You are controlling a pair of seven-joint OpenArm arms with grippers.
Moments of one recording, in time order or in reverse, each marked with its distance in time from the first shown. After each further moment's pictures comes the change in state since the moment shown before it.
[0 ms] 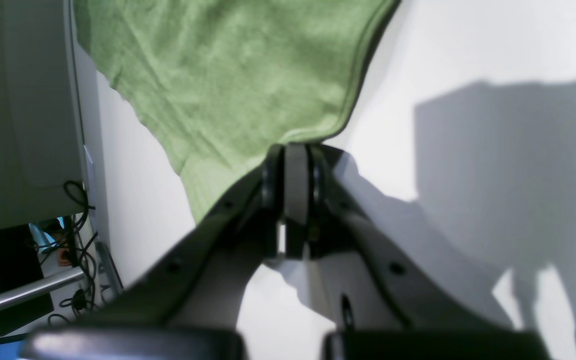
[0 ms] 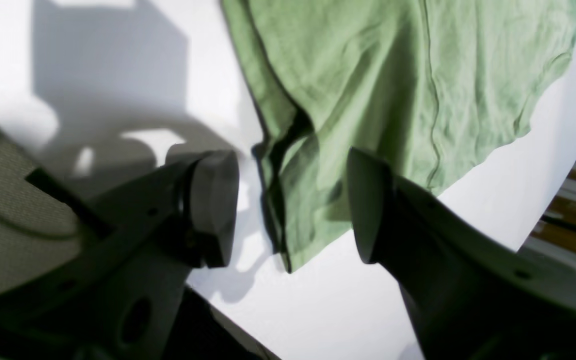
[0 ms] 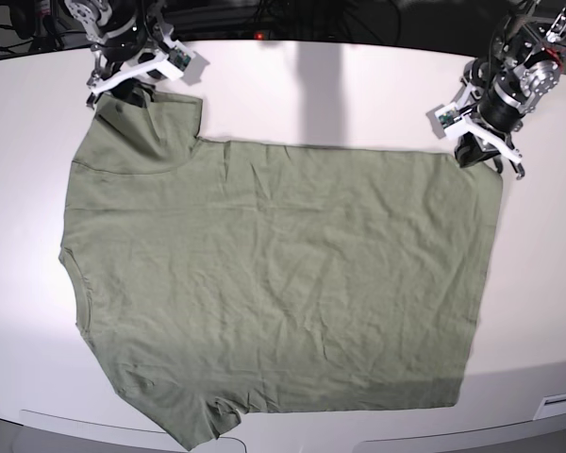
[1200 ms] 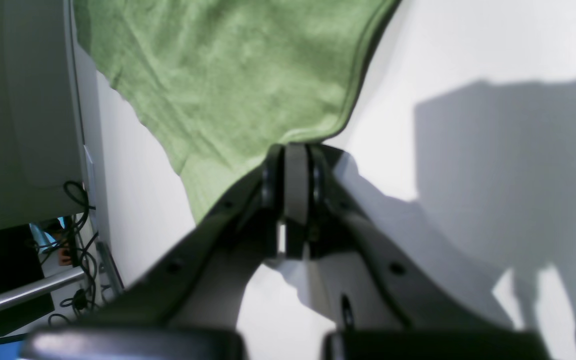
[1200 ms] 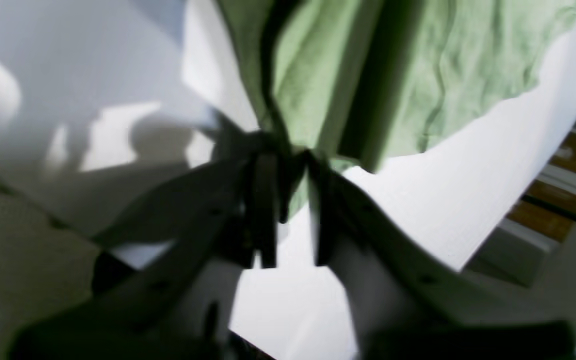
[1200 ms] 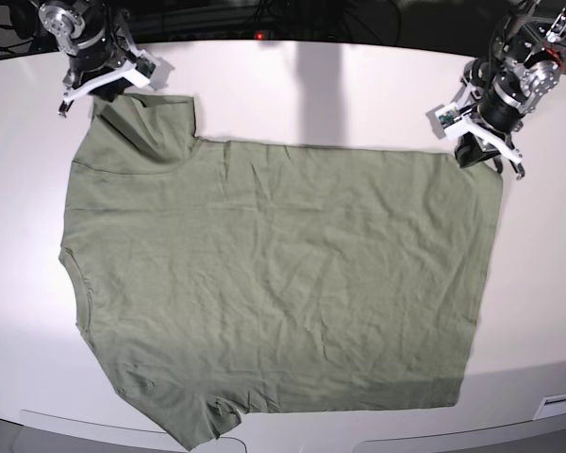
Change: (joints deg) left arm 0.0 0.0 0.0 0.0 0.0 0.0 0.1; right arm 0.1 3.4 3.8 -5.9 -0.5 7.1 3.8
